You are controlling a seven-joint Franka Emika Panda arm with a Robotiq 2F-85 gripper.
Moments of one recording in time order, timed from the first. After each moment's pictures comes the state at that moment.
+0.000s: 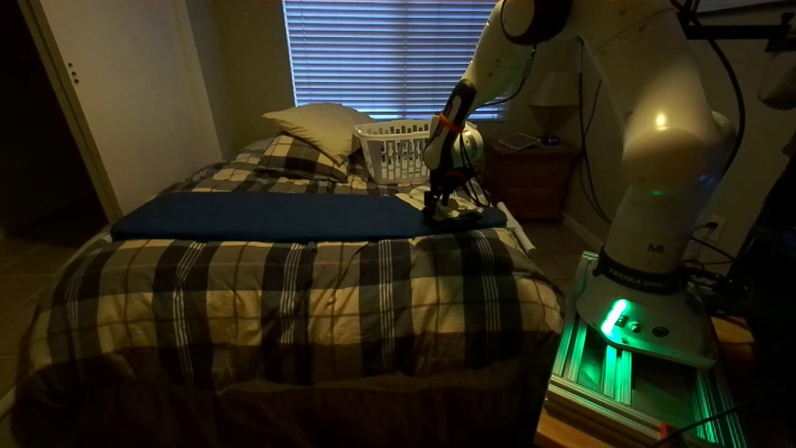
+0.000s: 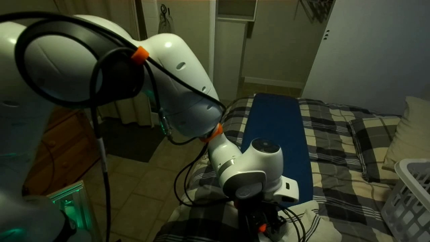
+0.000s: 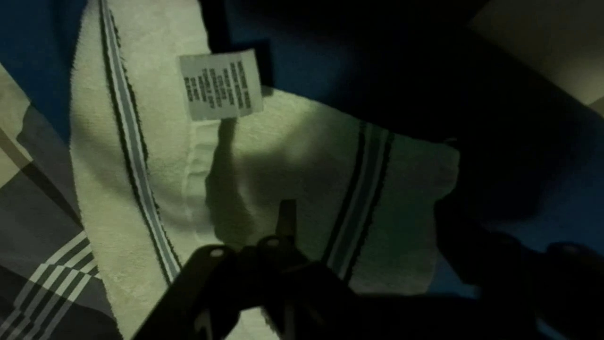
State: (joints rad) arm -0.28 0.62 -0.22 -2.05 -0.06 2.85 -0.19
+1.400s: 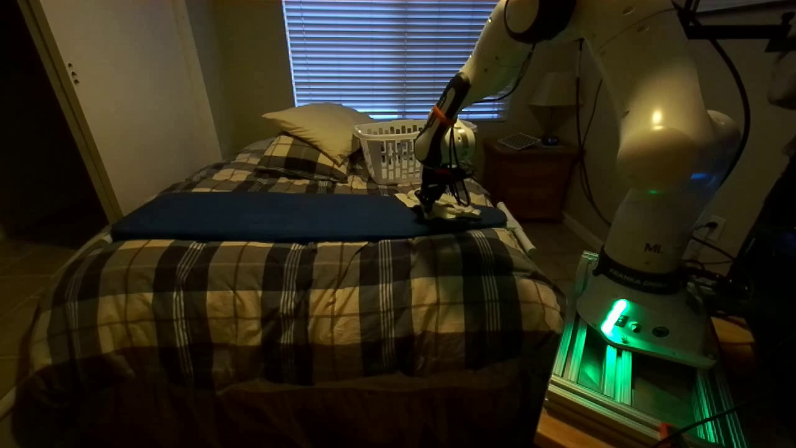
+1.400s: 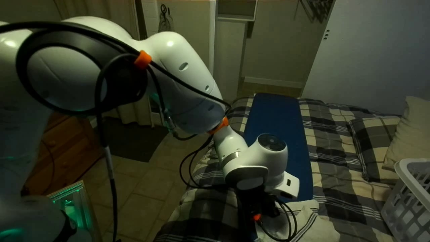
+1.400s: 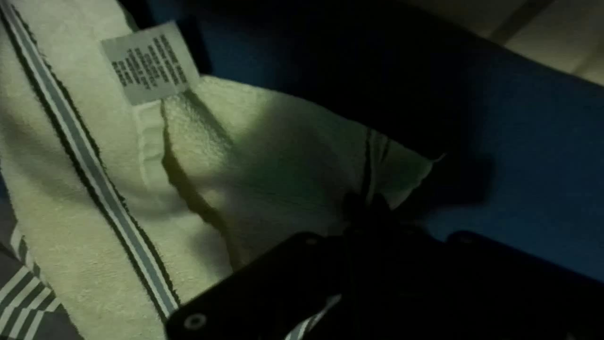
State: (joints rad) arm -0.36 0.62 -0.09 -2.00 0.06 2.79 -0.13
